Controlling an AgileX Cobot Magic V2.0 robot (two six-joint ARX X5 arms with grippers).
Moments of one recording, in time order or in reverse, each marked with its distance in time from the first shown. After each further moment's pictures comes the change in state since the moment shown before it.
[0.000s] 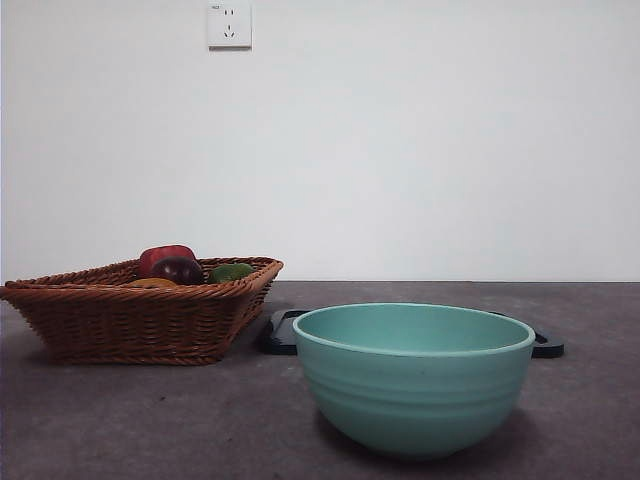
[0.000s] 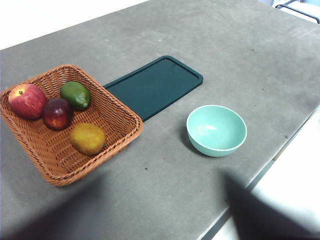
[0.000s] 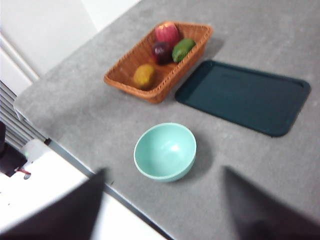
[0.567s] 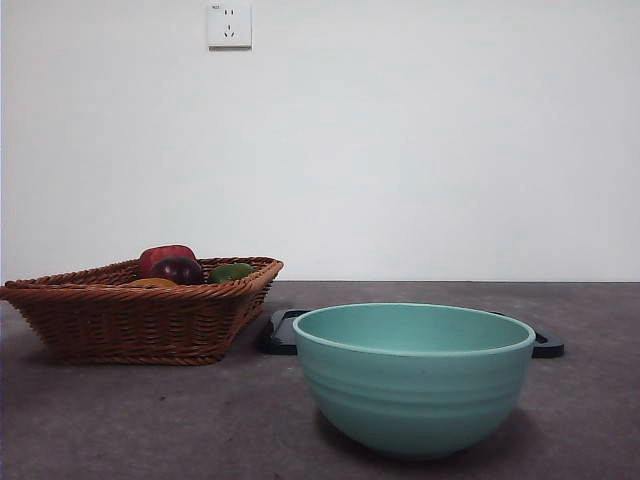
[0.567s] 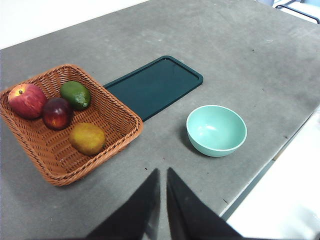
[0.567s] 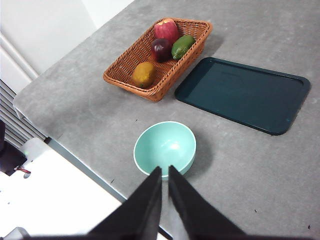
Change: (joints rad) left arm 0.000 0.000 0.000 0.000 0.000 -0.001; right arm 0.000 0.000 0.000 -0.001 0.000 0.000
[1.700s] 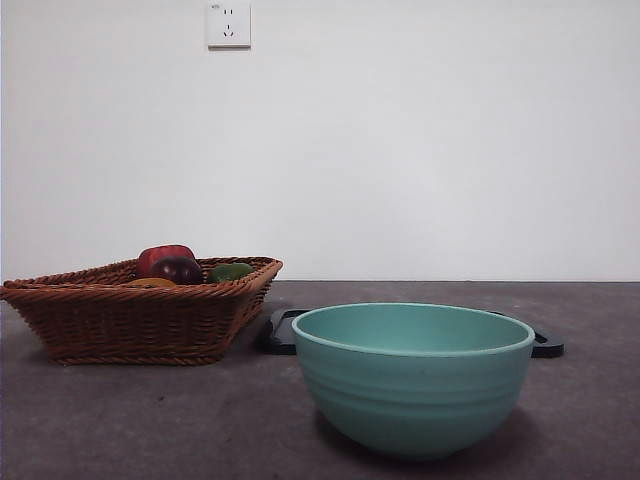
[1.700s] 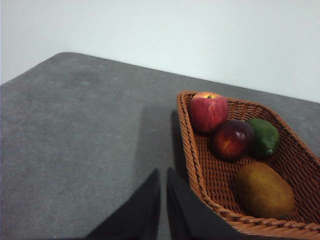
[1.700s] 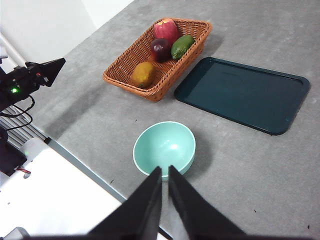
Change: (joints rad) left arm 0.470 -0.312 -1.062 1.112 -0.237 -0.325; right arm 0.000 0.000 0.000 0.000 0.000 0.000
